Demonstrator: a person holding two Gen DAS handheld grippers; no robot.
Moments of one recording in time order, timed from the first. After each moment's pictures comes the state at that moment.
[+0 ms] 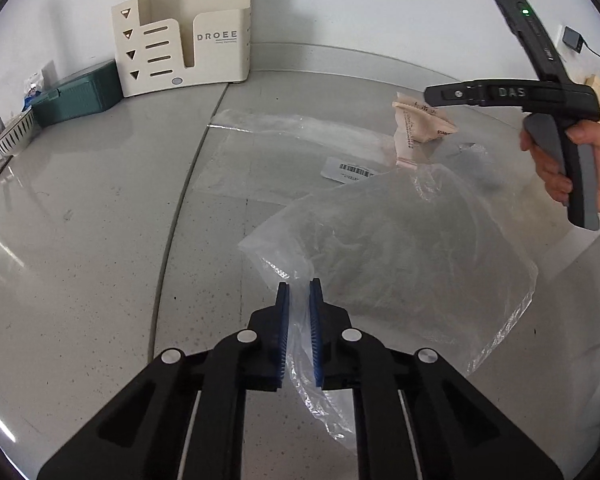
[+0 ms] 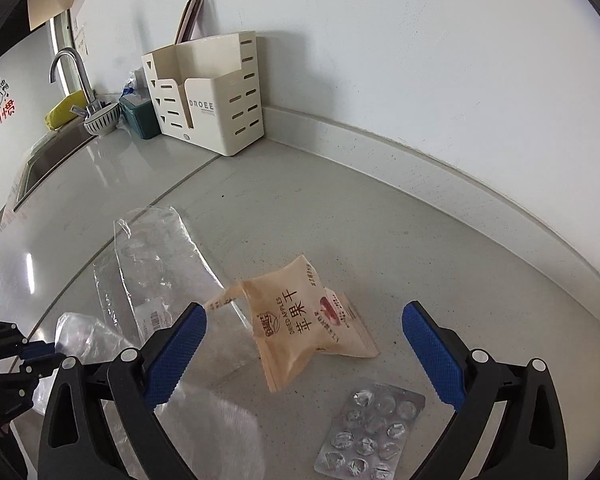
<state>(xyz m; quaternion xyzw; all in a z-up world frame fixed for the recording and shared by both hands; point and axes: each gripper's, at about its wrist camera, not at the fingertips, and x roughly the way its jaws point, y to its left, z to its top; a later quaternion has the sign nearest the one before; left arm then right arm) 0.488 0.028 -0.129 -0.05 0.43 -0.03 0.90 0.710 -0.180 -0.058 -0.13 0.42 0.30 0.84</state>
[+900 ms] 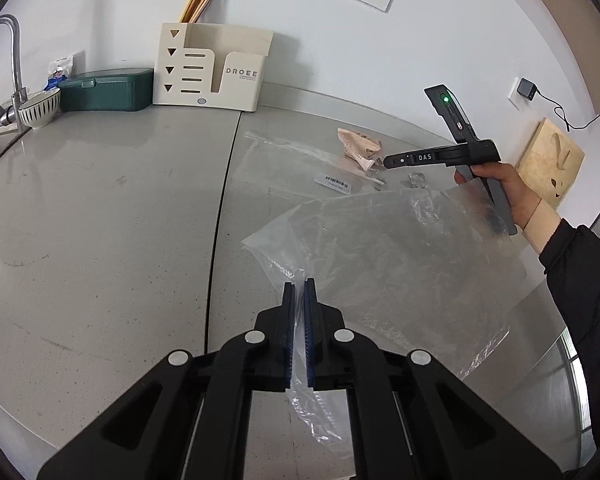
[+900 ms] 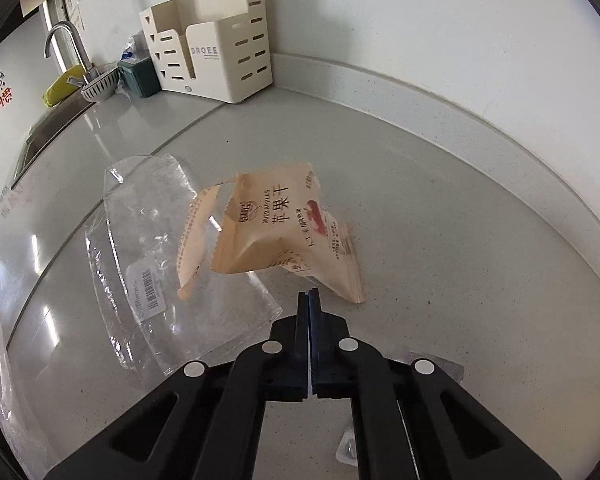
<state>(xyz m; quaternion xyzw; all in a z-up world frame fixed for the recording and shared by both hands) 0.380 0.078 -0.103 -0.12 0.36 -0.07 0.92 0.704 -0.168 -0.087 -0.14 0.48 0.31 0.81</state>
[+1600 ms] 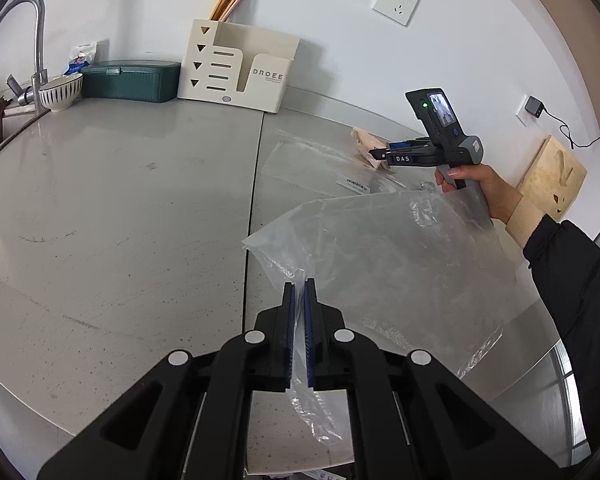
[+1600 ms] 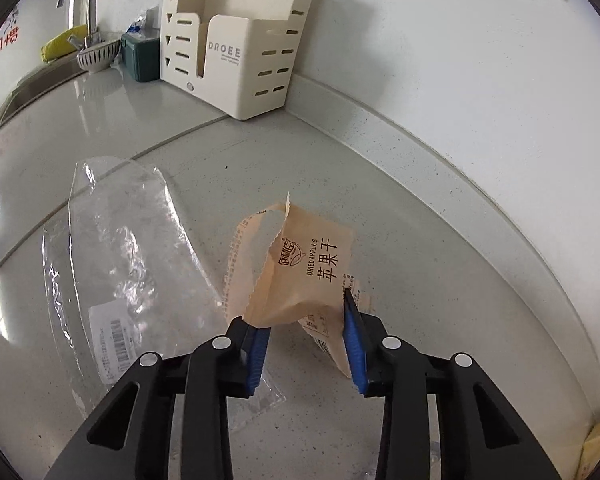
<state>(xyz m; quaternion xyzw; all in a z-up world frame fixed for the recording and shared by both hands) 0.360 0.103 -0.110 -0.15 0.35 -0.05 0.92 0.717 -0.113 -0.090 -0.24 0.40 0.27 0.84</state>
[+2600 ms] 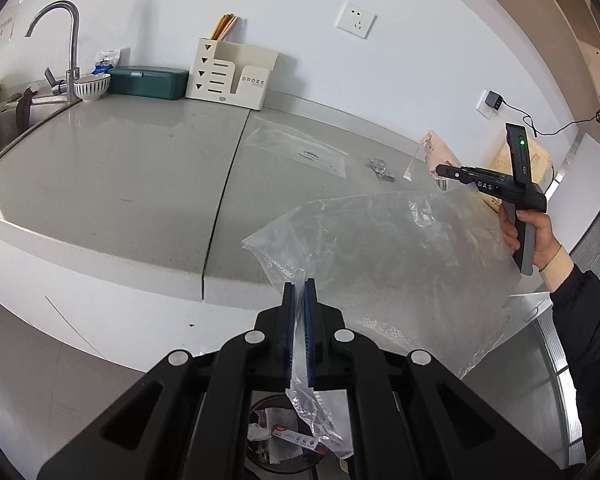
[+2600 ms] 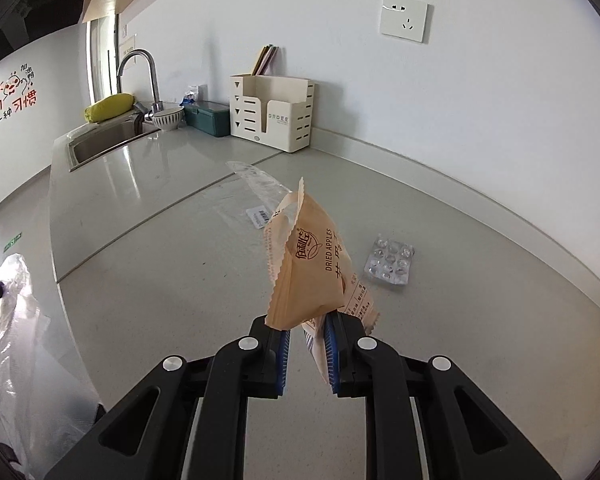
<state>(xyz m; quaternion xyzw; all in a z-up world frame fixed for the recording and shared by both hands) 0.189 0.059 -0.090 -0.15 0.34 -0.06 0.93 0.471 -0.259 -0.006 -0.14 0.34 0.32 0.88</state>
